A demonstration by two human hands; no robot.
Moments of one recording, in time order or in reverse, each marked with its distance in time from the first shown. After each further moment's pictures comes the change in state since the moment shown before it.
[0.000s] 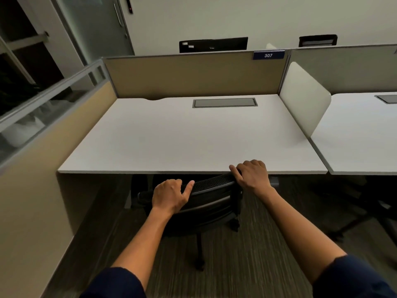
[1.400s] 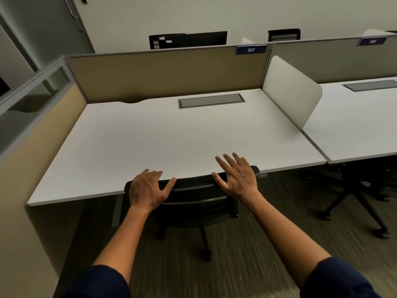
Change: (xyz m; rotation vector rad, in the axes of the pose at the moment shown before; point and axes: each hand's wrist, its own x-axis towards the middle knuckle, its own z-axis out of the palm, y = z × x) left_hand 0.103 -0.154 0.006 0.046 0.046 0.098; right_hand 0.051 -0.118 0.016 0.011 -0.054 0.094
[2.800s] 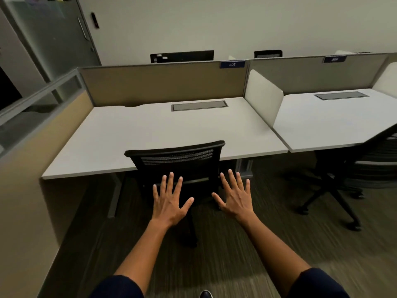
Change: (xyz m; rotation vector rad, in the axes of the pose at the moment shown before) left_hand -0.211 0.142 -0.007 -0.108 -0.213 0.075; right_hand -0.232 0.046 0.019 0.053 -0.056 0.130
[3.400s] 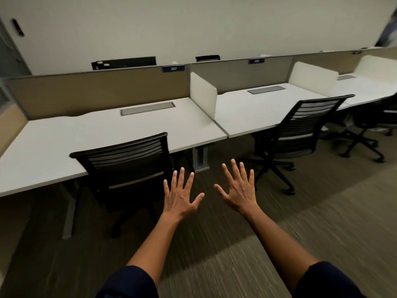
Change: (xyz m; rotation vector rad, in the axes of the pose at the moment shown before) left_hand -0.083 0.191 0.026 -0.014 -0.021 0.287; right_hand -0.181 0.132 -0.059 -0.087 0.172 0.234
